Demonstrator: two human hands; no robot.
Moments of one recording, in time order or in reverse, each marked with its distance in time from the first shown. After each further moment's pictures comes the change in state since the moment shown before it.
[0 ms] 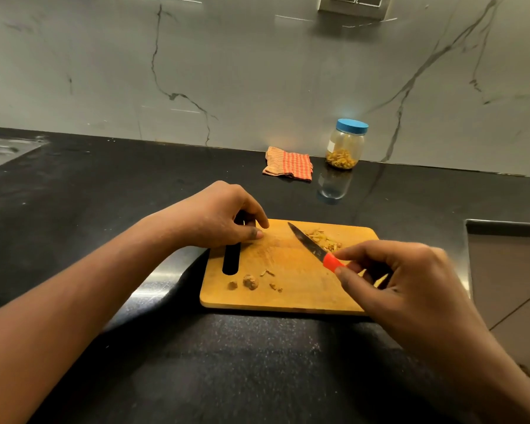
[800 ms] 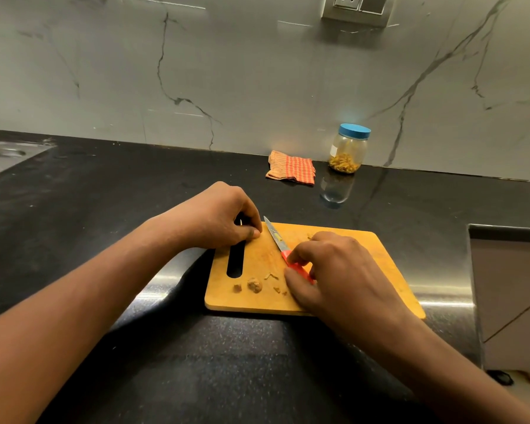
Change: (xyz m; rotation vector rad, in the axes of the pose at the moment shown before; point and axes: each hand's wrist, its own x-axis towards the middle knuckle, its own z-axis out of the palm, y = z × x) left_hand 0.001 -0.007 -0.002 0.060 0.050 -0.012; right_hand 0.032 -0.030 0.041 -0.256 -0.229 -0.084
